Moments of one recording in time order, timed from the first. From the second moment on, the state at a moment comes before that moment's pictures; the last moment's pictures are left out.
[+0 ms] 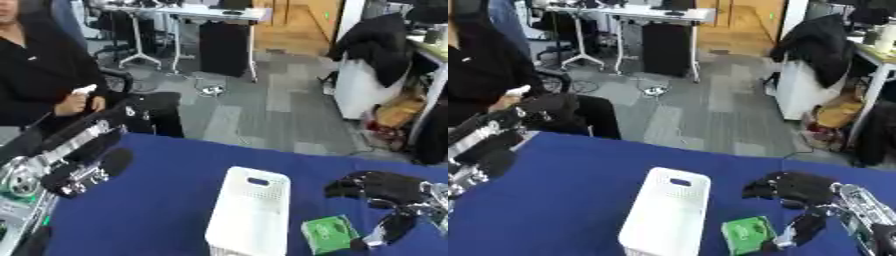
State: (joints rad) left arm -0.52 0.45 0.05 -1.76 0.14 -0.43 -0.68; right arm -0.78 -0.50 0.27 -1.01 1.08 -0.83 0.28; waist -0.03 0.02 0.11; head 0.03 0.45
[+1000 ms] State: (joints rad) left arm -0.52 0.45 0.05 -1.76 0.14 -0.42 -0.68; right arm -0.73 -0.43 0.29 -0.96 1.18 -0.84 0.27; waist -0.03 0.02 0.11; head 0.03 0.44
